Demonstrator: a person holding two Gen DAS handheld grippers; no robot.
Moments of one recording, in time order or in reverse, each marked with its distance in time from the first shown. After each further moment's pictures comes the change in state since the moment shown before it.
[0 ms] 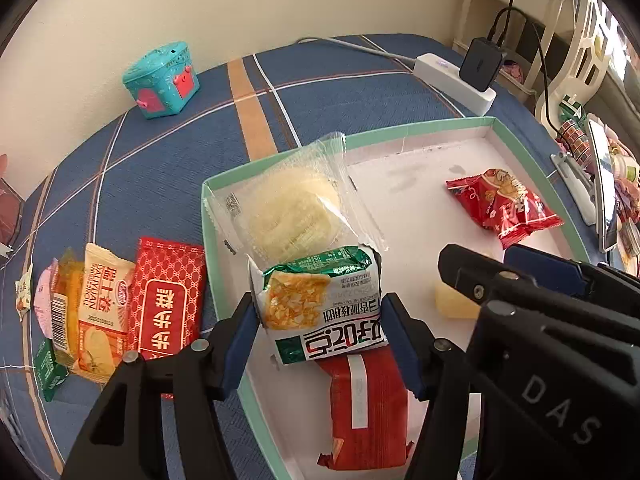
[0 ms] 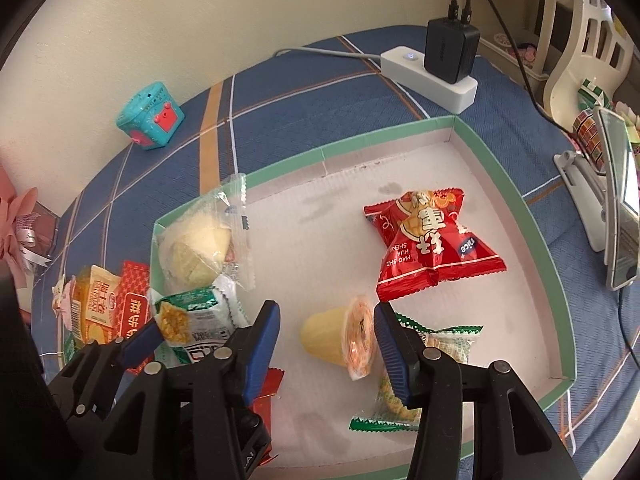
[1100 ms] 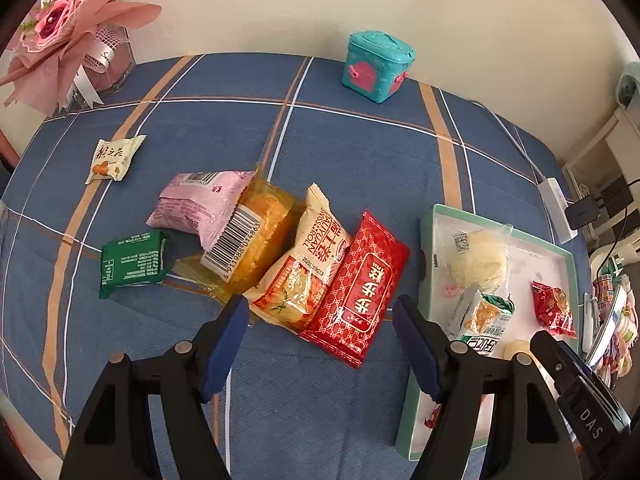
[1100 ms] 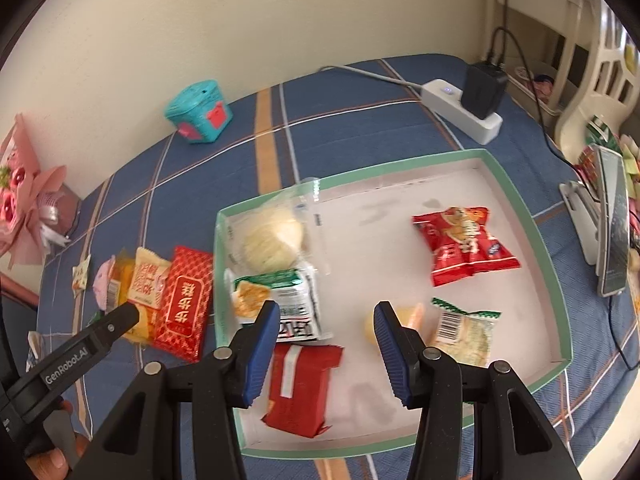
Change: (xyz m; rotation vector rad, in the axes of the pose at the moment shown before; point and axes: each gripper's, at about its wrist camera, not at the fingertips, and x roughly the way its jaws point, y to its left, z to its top) left arm -0.052 0.150 -0.034 -0.516 0.020 0.060; right arm -0.036 0.051 -0.016 -0.092 -0.034 0.018
